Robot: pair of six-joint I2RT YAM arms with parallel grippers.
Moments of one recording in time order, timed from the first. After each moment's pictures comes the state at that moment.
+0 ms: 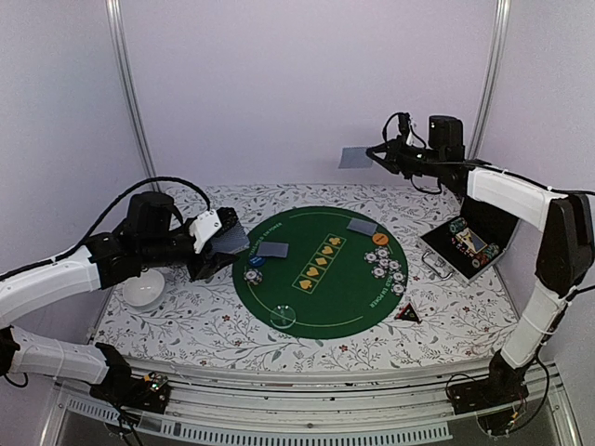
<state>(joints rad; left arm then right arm) -0.66 1.08 0.77 -0.19 0.17 0.48 0.37 1.72 1.48 0.04 -0.55 0.68</state>
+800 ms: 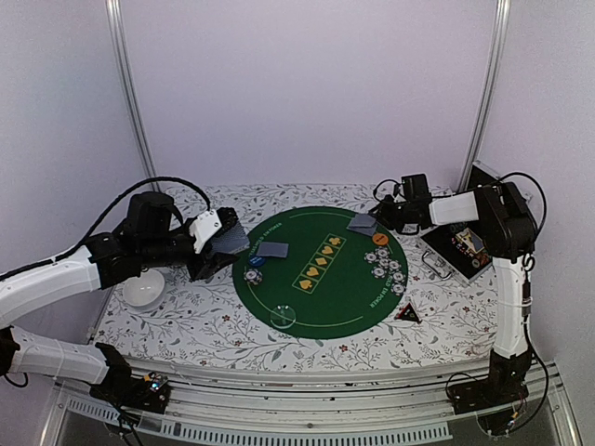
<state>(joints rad) -0.66 1.08 0.77 -0.19 0.17 0.48 0.27 2.23 1.48 0.13 -0.31 0.82</state>
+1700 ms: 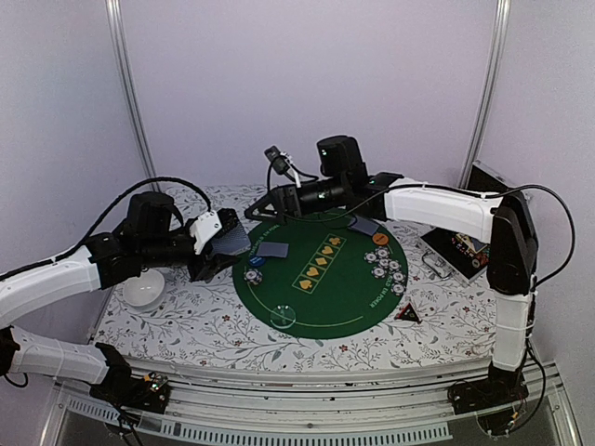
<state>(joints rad) -0.66 1.08 0.77 -0.19 0.20 0.49 0.80 2.00 1.74 -0.04 -0.73 0.35</state>
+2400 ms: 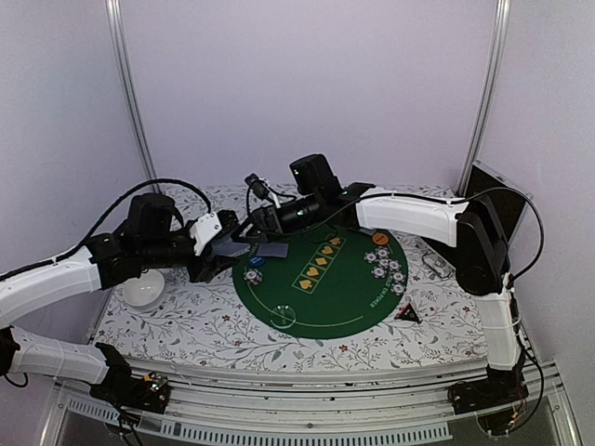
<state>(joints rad) -0.66 1.08 0.77 -0.20 0.19 0.49 0.86 2.21 1.91 -0.18 -0.77 0.39</state>
